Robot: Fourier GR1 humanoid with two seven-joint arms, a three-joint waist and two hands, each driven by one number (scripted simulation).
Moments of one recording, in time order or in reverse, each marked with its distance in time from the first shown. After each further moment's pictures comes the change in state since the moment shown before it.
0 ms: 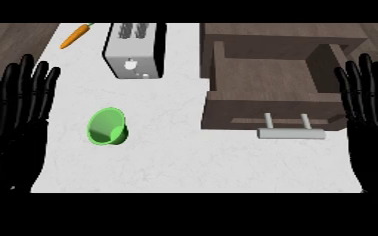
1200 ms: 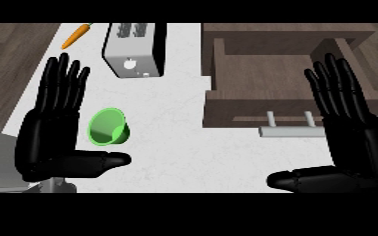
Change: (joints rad) left arm -0.038 -0.088 0.005 0.173 0.130 0.029 0.013; right arm -0.031 0.038 0.022 0.048 -0.126 0.086 0.082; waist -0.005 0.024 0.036
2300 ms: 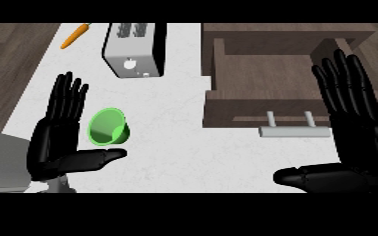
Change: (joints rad) left arm 0.078 0.021 0.053 0.160 -0.005 0.001 -0.078; right arm -0.017 -0.003 -0.040 0.000 -0.016 0.017 0.006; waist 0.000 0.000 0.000
